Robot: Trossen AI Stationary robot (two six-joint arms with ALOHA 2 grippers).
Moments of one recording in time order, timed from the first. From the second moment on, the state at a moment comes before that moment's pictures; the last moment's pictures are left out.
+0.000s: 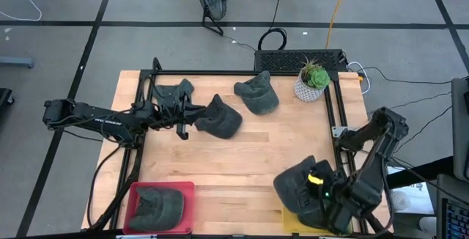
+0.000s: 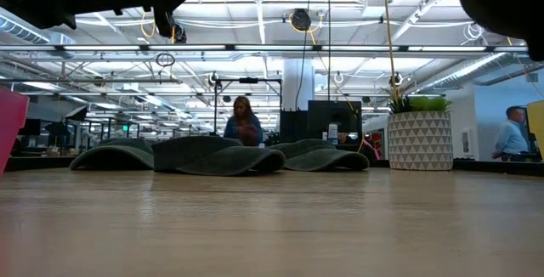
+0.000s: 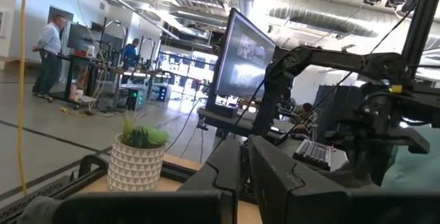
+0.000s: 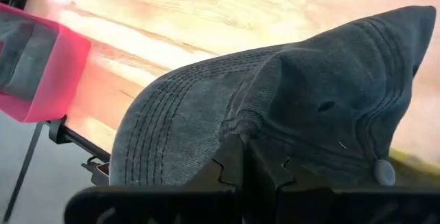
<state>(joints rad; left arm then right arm) 0.05 1.00 0.35 0.94 -0.08 -0.22 0.95 1.63 1.63 -1.51 0.52 2.18</state>
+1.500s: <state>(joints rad) -0.19 1.00 0.35 0.83 -0.04 -0.27 0.96 1.78 1.60 -1.44 0.25 2.24</state>
